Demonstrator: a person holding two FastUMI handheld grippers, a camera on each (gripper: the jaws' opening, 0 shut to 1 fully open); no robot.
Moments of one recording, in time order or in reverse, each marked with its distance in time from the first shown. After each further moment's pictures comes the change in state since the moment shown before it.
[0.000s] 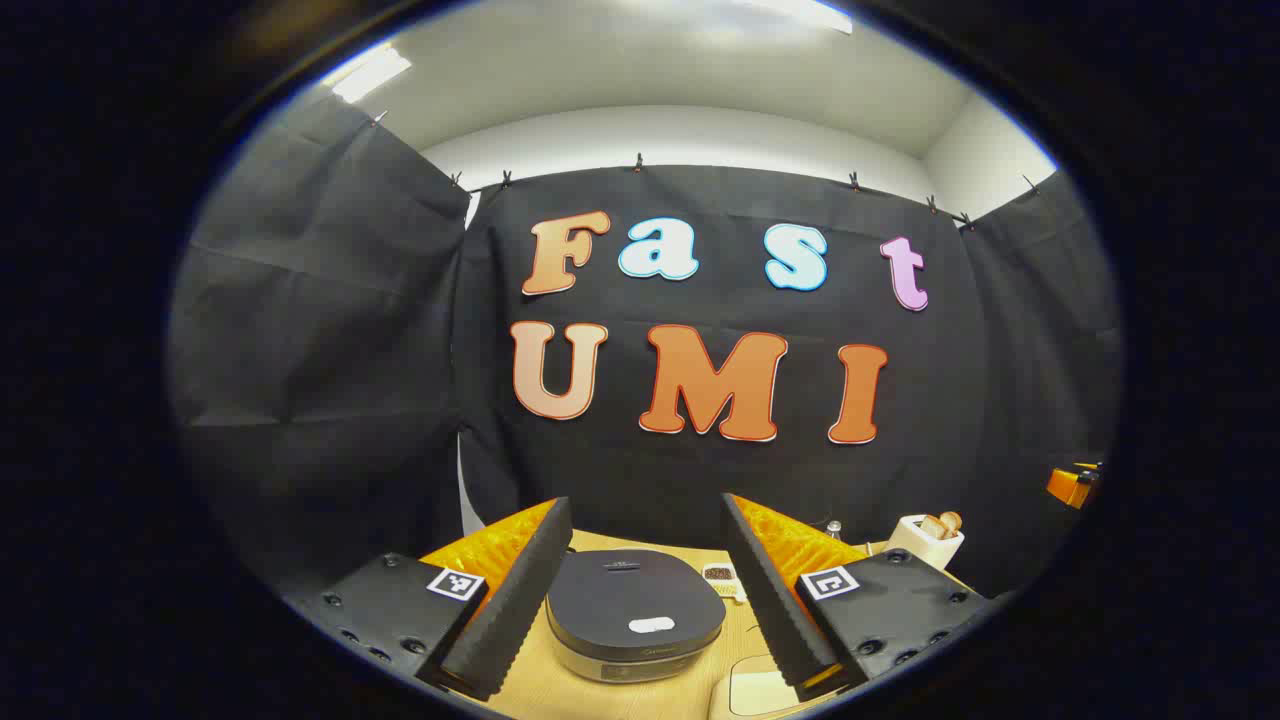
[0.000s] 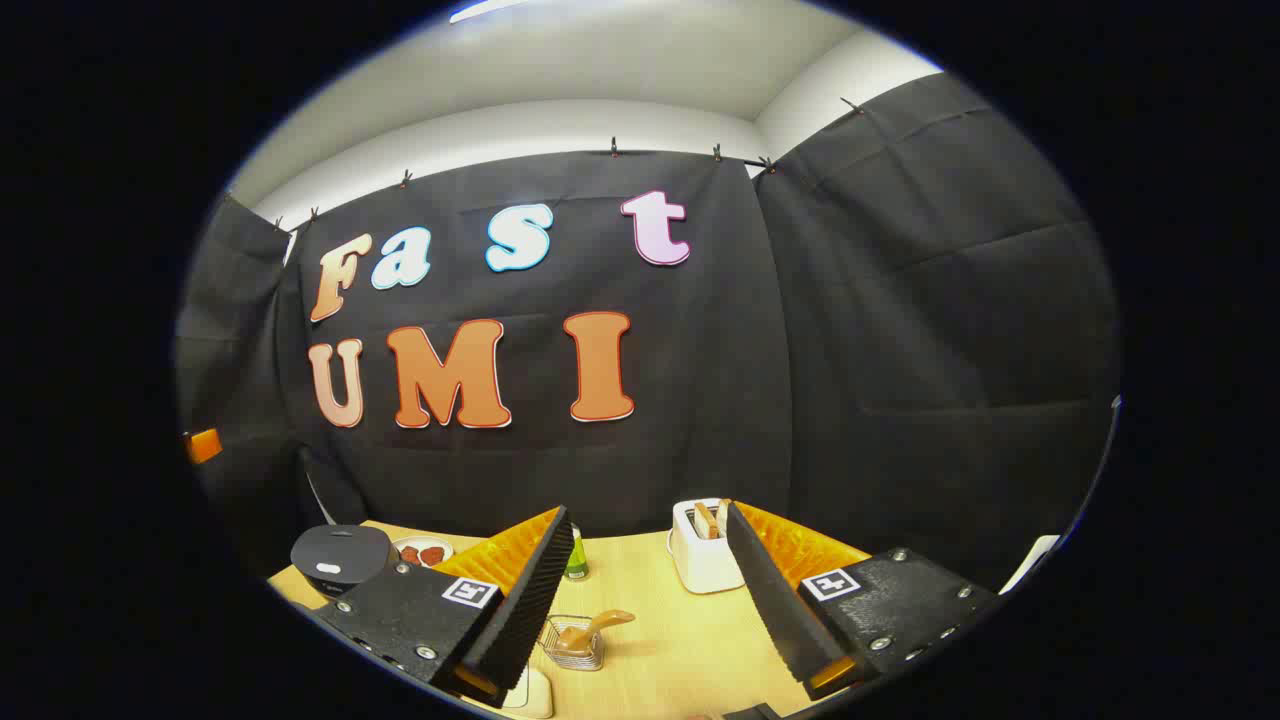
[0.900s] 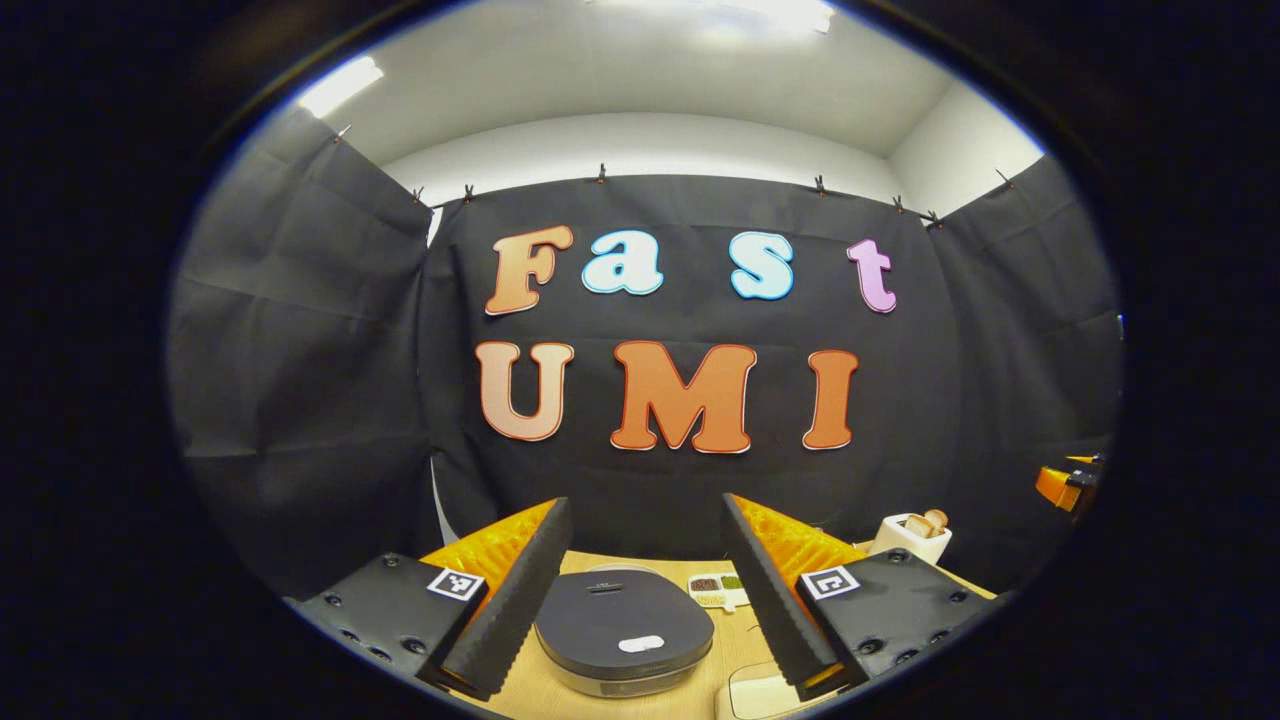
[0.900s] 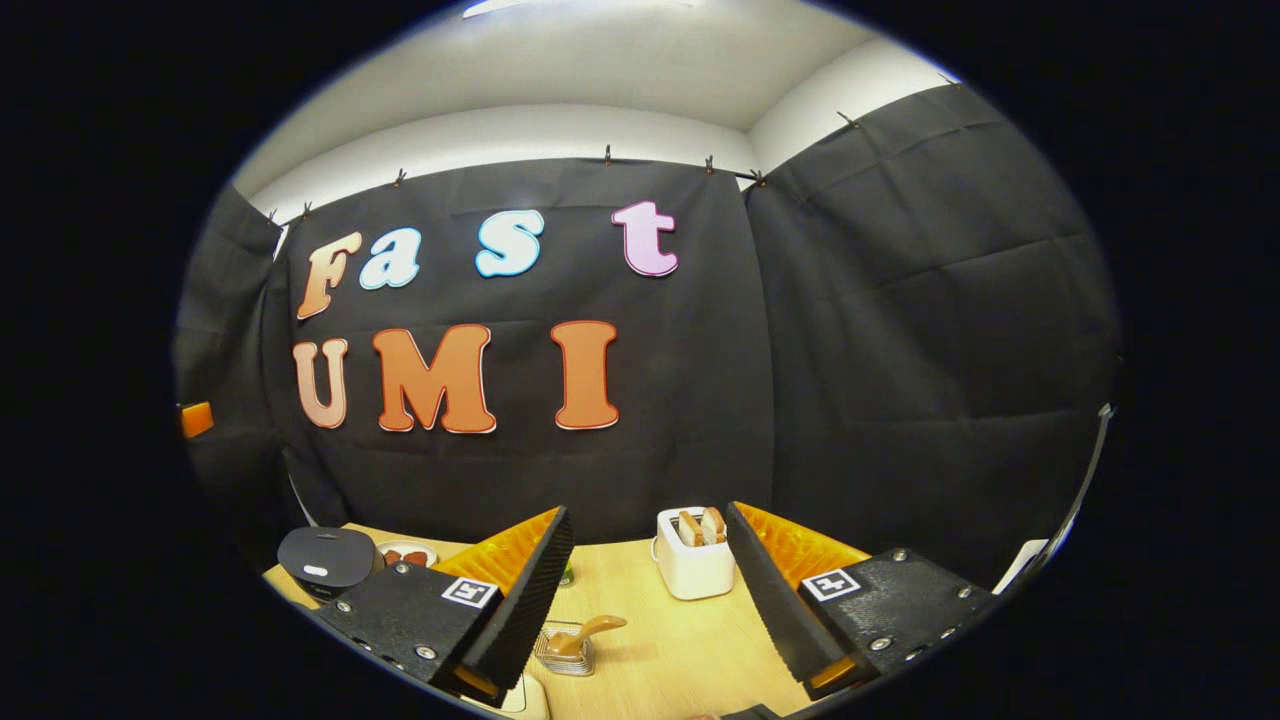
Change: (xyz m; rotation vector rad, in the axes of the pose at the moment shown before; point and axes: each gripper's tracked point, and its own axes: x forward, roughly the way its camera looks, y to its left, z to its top) left arm 0.027 -0.001 0.022 0.008 -0.027 -0.108; right arm -0.008 0.006 0.006 -0.017 -0.024 -0.085
